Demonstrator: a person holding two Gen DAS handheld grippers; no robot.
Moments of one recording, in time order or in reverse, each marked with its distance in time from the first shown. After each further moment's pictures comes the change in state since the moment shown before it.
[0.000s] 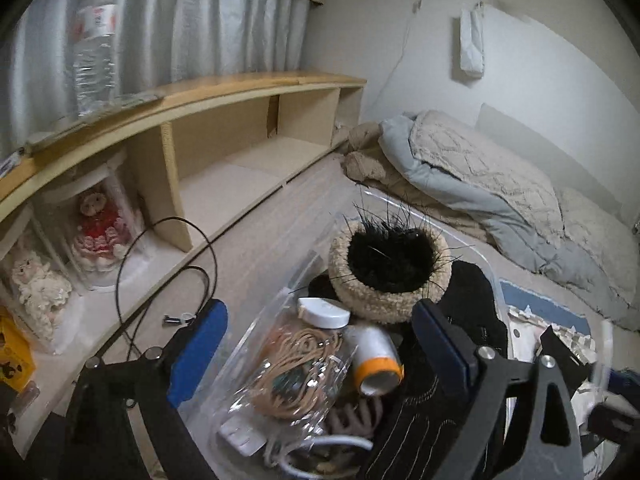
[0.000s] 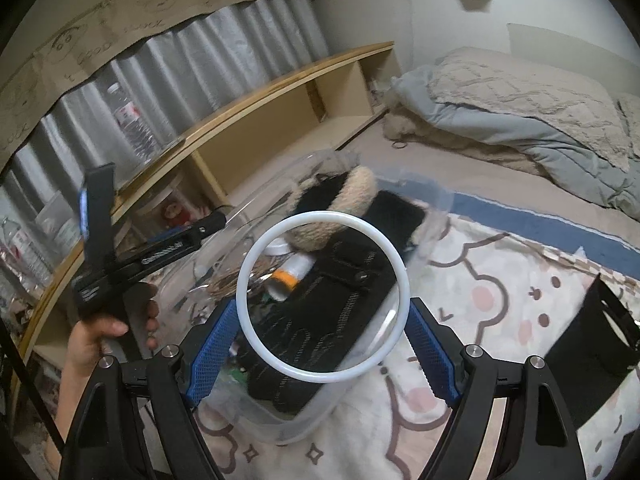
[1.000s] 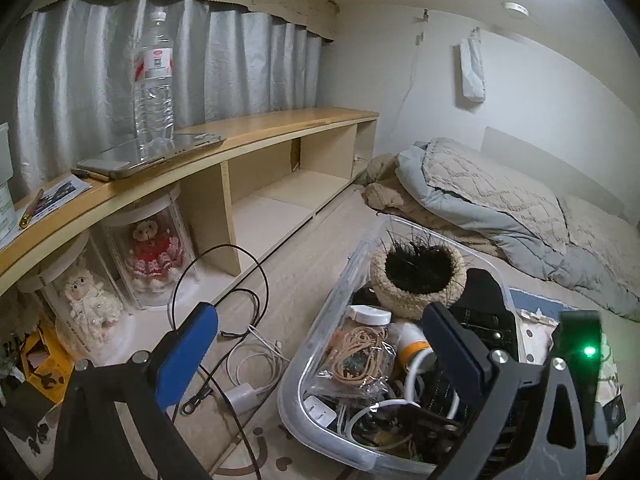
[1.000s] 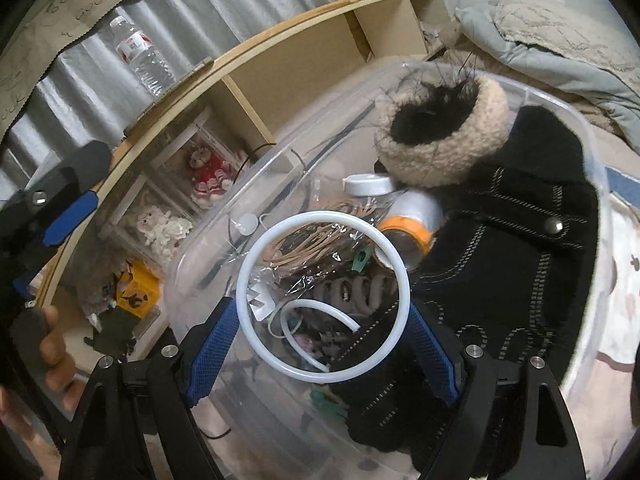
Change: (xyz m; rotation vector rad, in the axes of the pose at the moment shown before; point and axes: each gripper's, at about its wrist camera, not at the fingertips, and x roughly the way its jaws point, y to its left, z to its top) left arm -0.066 0.038 -0.012 0.051 -0.114 0.056; right arm 0.124 0.075 -0.020 0.028 0.168 0.113
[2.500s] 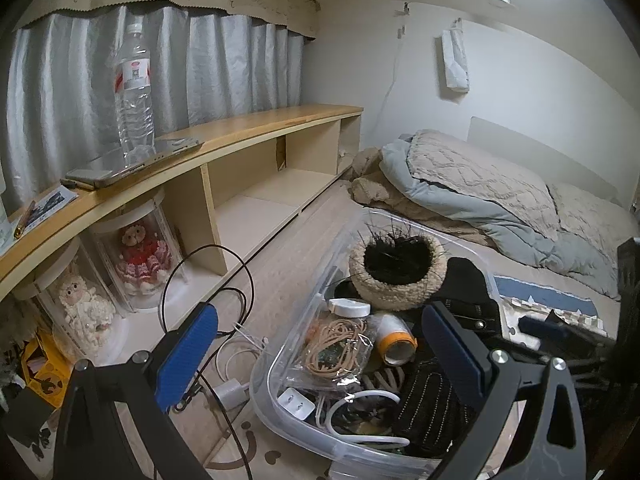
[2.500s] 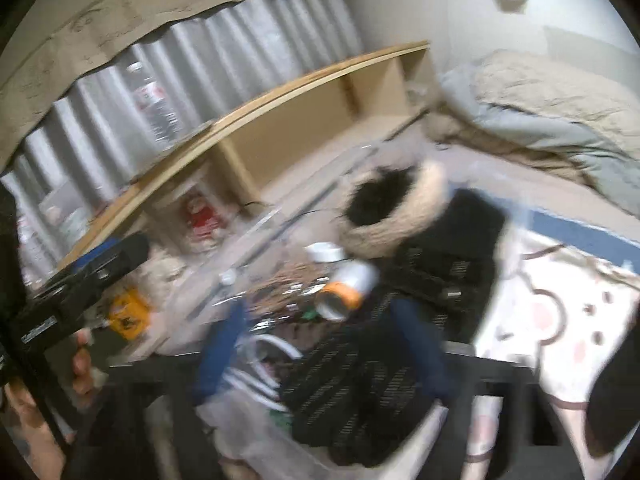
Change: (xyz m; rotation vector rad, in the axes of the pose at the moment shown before) left arm -0.008 -0.025 -0.004 0.041 0.006 -0.016; right arm -0.080 -0.029 0.008 -0.058 -0.208 -0.091
